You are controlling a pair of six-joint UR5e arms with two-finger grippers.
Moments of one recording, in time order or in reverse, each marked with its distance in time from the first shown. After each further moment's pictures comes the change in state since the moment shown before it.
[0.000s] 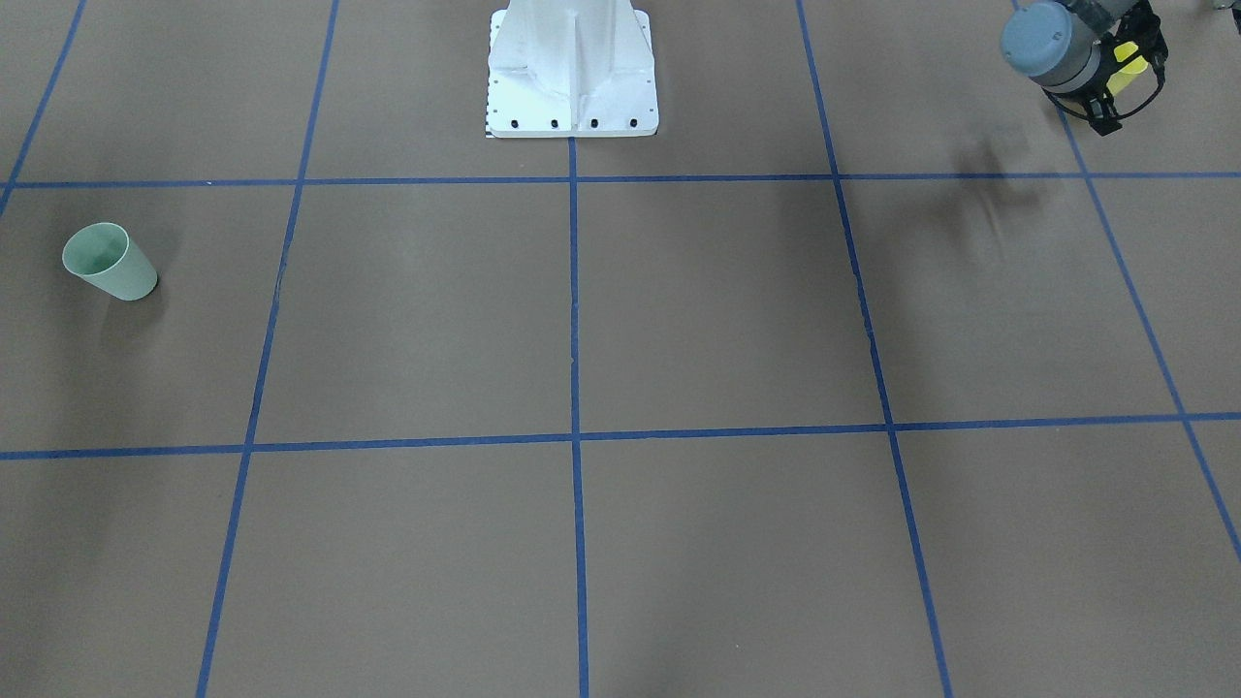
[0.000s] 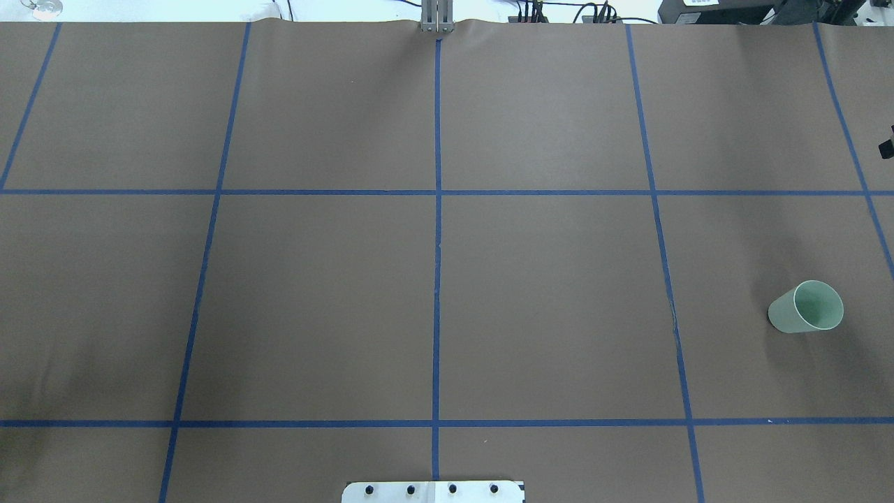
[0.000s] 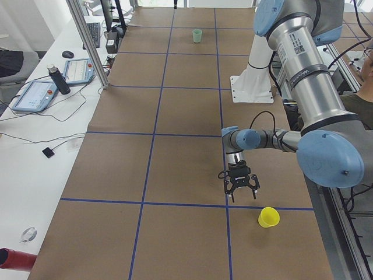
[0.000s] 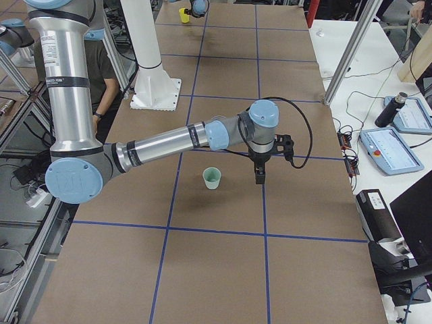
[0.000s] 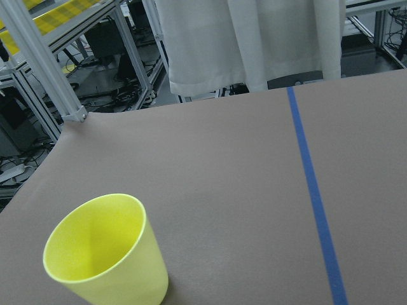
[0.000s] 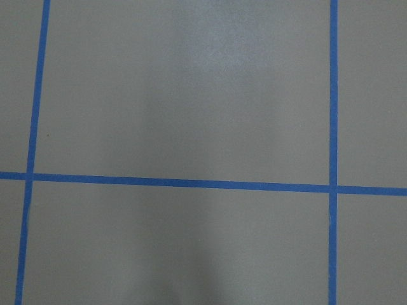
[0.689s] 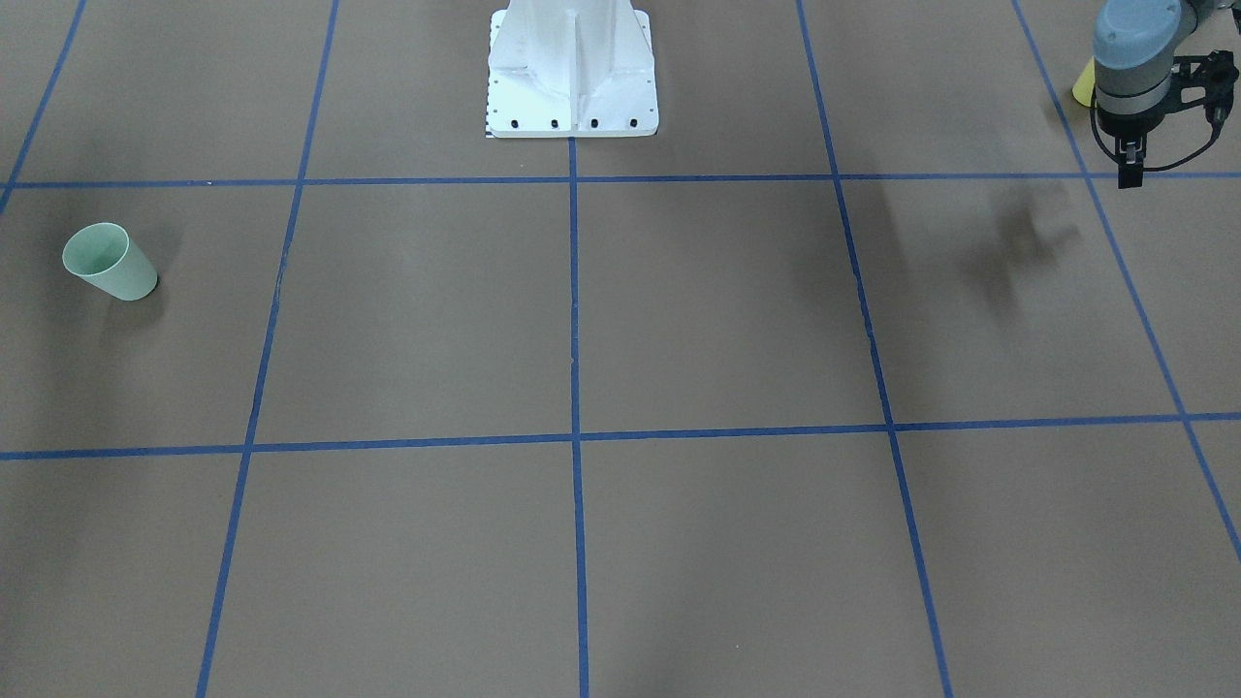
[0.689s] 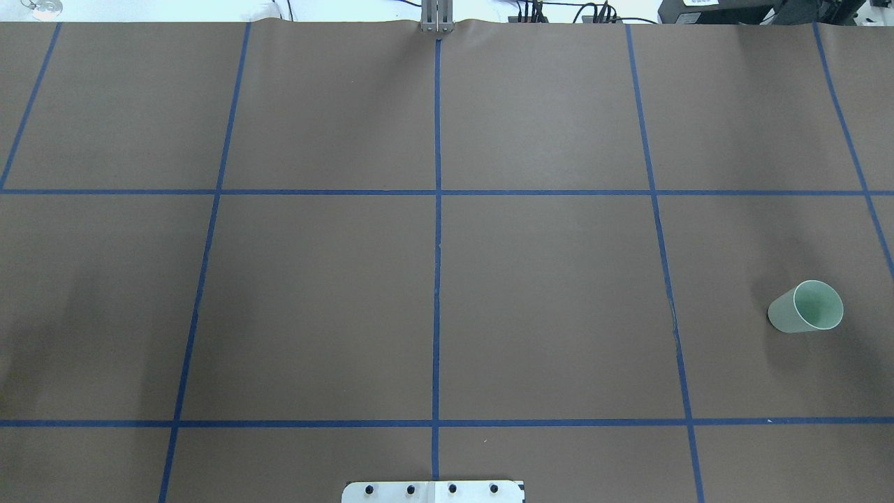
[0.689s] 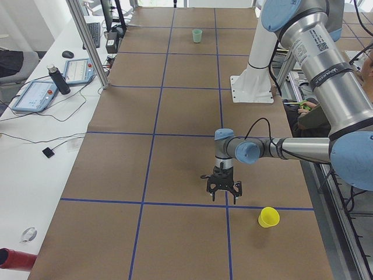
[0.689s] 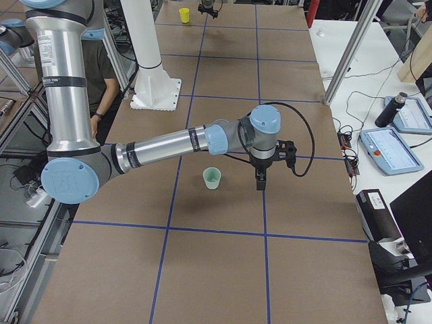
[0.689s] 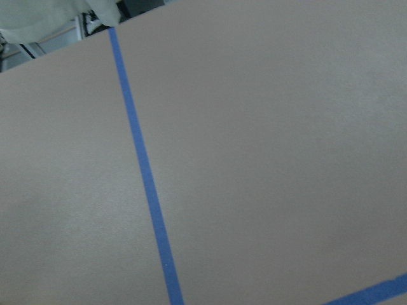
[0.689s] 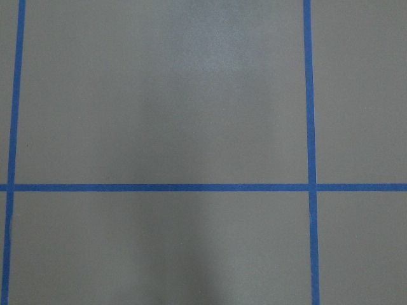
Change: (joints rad) left arm -0.305 0.009 0.040 -0.291 0.109 0.515; right arm 0.050 -0.002 -0.025 0.000 0.012 -0.001
